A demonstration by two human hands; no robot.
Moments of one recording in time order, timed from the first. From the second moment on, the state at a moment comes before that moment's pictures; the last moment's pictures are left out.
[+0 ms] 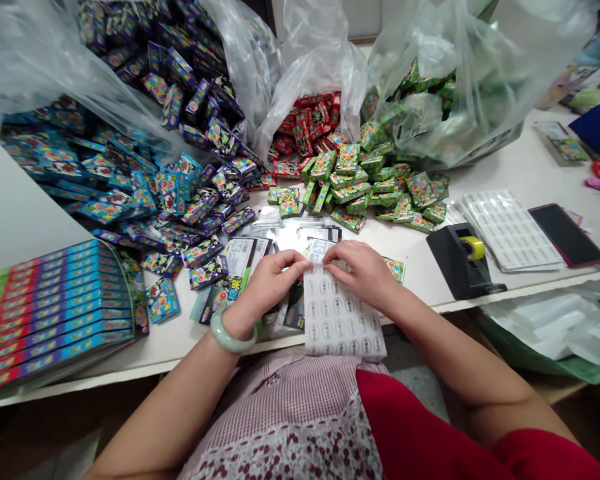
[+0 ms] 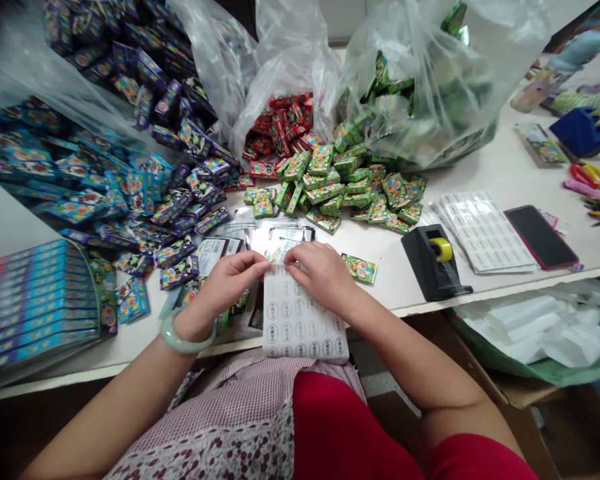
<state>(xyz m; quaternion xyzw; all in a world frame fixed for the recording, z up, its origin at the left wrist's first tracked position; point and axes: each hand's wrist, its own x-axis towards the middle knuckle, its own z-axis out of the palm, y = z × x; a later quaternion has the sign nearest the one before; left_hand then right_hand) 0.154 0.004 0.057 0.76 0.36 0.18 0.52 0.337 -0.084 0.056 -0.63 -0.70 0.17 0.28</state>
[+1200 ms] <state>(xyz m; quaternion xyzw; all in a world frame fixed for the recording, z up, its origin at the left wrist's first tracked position) 0.169 0.025 0.049 0.64 0.39 0.15 0.64 0.437 -0.146 0.017 -0.74 -0.64 0.15 0.16</state>
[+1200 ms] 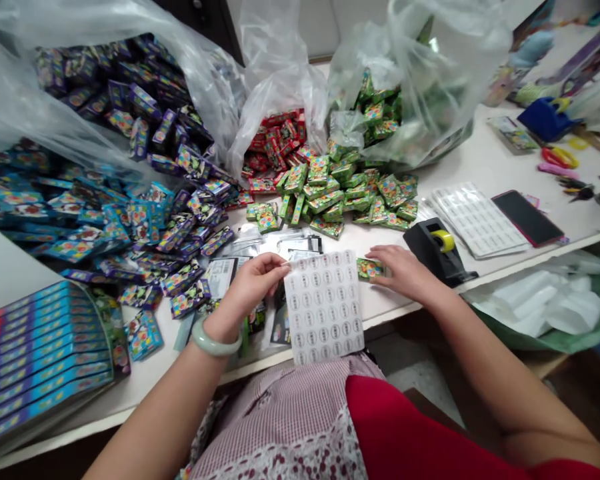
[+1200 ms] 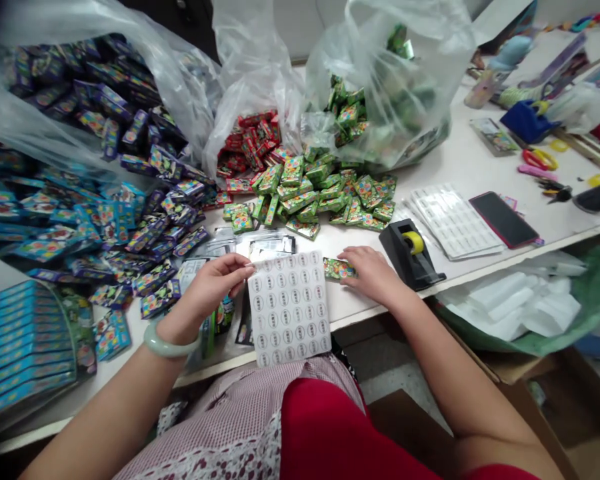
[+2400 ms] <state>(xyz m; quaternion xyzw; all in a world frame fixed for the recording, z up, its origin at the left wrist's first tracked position) 0.053 0.050 0.055 0.70 0.55 0.31 0.32 0.414 -0.137 0.045 -0.65 -0.69 0.16 0.26</state>
